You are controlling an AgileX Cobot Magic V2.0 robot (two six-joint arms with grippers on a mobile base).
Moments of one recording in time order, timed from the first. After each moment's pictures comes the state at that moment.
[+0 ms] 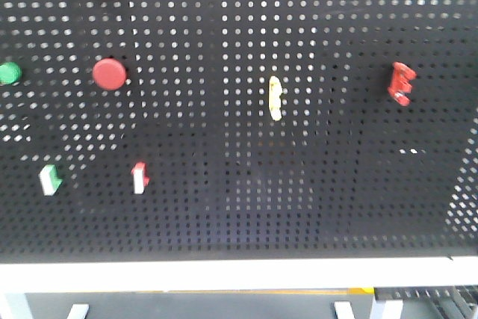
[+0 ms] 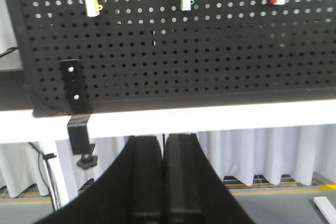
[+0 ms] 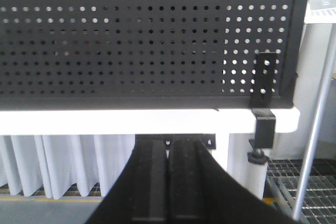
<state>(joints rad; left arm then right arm) -0.03 -0.01 0.03 0.01 0.09 0.02 0.01 -0.01 0.03 -0.02 0.10 0.01</state>
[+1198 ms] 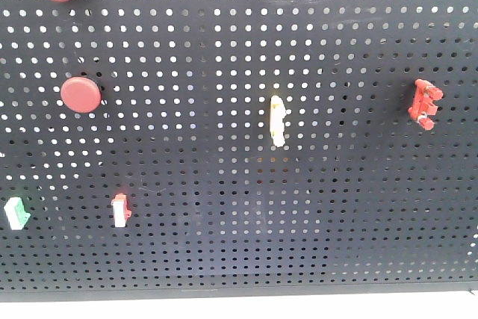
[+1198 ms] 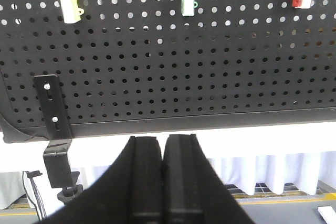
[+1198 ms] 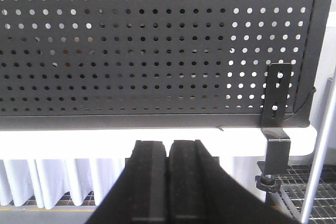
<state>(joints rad) -0.03 -0.01 0.03 0.01 0.09 0.02 0.01 -0.01 0.03 -0.02 0.10 0.01</state>
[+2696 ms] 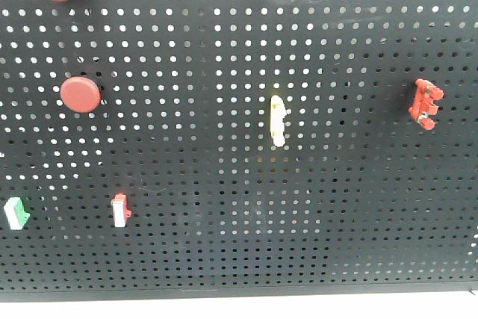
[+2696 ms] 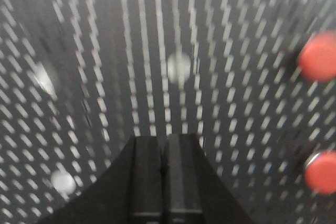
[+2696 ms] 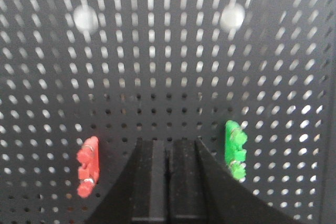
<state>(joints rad) -0.03 0.75 -0.96 0.12 0.11 -0.07 0.01 0.71 -0.90 -0.04 0.12 0.04</state>
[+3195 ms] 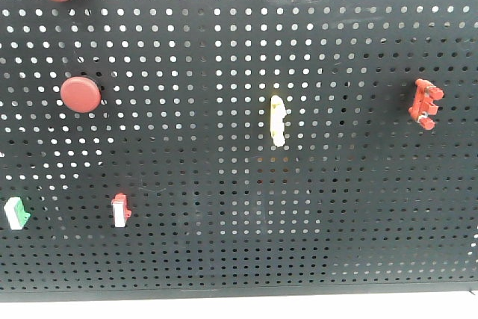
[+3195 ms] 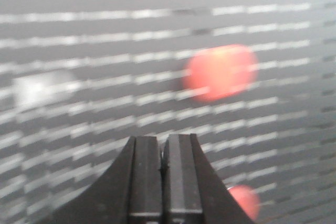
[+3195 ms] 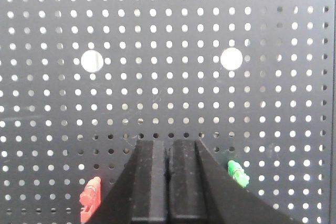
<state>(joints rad) -0.34 1.00 -1.13 0.12 -0.04 -0.07 0.01 0.71 -0.90 -0.04 0.01 0.04</state>
